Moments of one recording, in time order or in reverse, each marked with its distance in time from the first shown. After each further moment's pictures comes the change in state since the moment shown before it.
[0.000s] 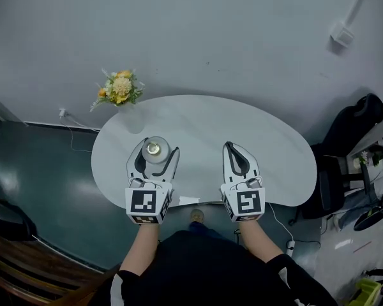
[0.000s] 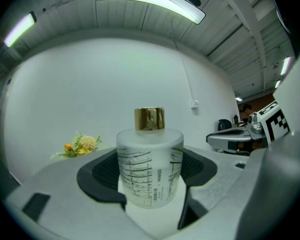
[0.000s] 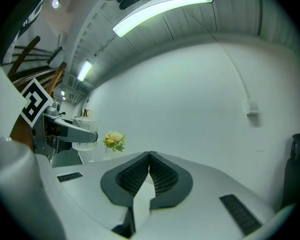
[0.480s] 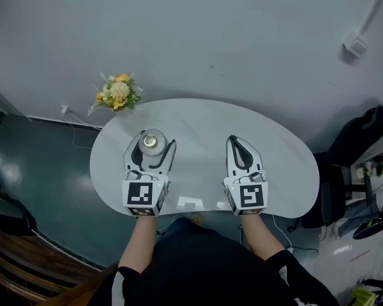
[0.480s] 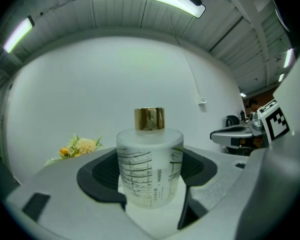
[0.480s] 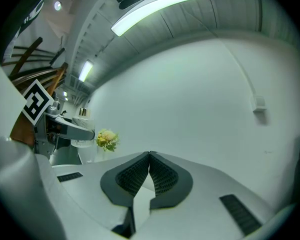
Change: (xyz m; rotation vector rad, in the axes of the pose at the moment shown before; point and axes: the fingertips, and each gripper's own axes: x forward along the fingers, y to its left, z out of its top) left arm 0.052 0.023 -0.002 0.034 0.002 0.050; right arm 0.048 -0.036 -0.014 -0.001 0.019 0.033
